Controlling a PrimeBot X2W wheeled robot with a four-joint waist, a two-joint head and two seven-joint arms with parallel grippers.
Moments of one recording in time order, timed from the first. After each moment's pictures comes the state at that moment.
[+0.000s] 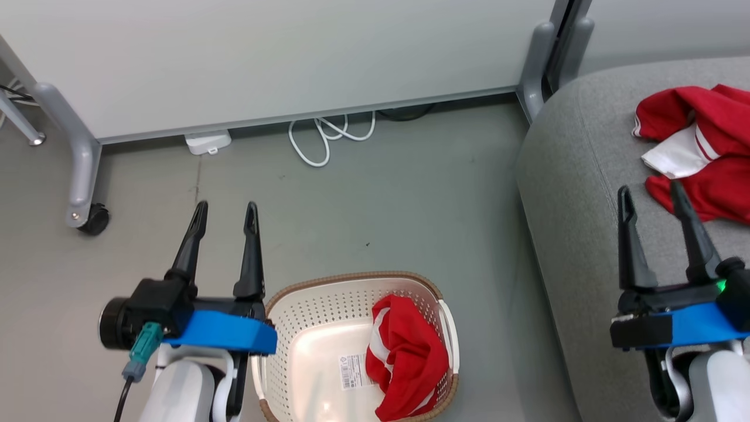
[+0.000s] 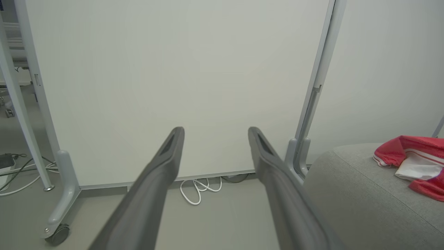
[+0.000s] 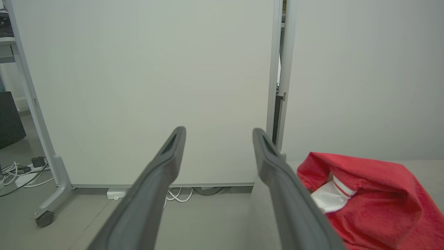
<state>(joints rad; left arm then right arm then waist) -0.23 0.10 -0.19 0.23 -0.24 -0.04 -0.26 -0.20 -0.12 -0.08 0.09 0.14 0.13 -0.26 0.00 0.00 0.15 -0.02</state>
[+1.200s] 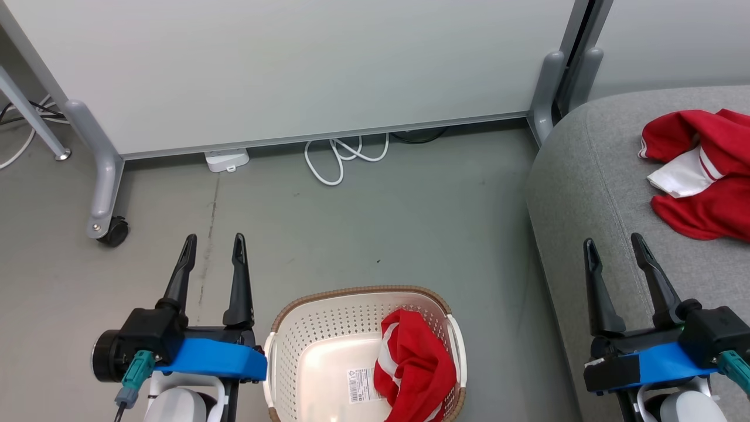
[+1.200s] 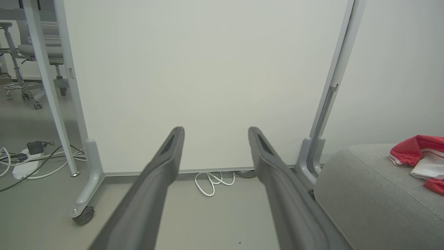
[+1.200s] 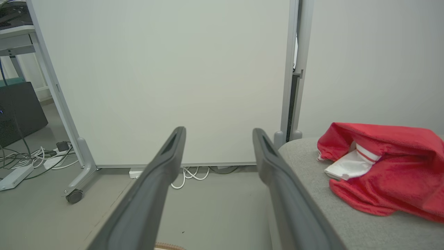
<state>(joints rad) -0.14 0.05 -0.08 0.23 -0.18 -0.09 -0.26 -0.09 -0.06 -0.04 0.12 0.11 0.13 -0.26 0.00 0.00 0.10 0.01</state>
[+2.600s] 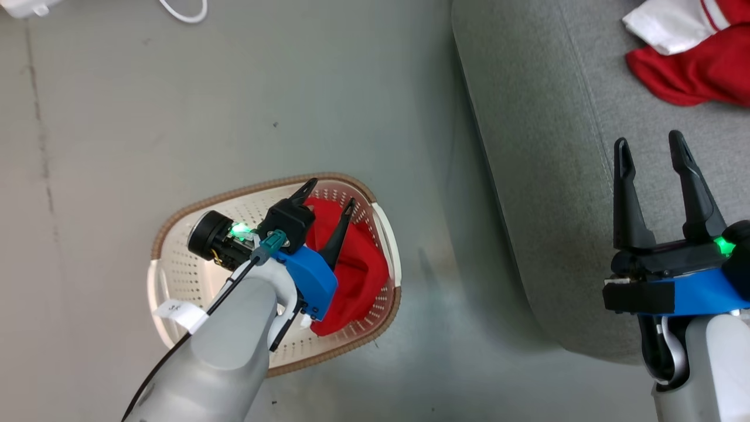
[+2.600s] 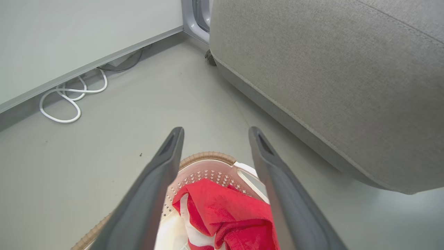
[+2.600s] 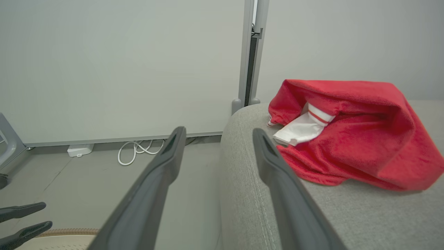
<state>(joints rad) -0.69 0.09 -0.64 0.89 -0.27 -0.13 -0.26 -0.29 -0.10 -0.05 0.05 0.15 0.13 -0.26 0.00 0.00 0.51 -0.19</state>
